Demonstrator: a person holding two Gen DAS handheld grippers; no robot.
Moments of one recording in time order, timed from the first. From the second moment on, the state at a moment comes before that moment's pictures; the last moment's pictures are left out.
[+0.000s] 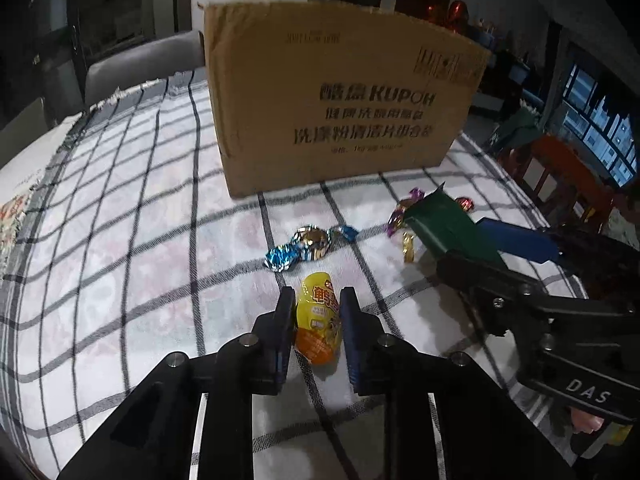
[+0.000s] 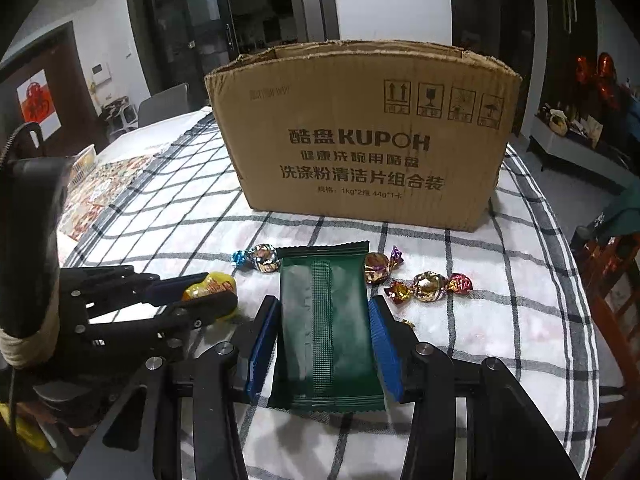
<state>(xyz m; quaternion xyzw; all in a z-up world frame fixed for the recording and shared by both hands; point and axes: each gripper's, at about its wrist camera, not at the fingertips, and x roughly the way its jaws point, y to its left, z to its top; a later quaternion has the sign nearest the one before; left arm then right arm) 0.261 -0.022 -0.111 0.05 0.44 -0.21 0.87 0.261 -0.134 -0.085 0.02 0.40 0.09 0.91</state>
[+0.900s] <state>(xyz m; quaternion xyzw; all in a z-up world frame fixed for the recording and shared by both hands) 0.282 -0.037 0.027 0.03 0.31 -0.23 0.92 0.281 -0.165 0.028 0.04 0.29 0.08 0.95</state>
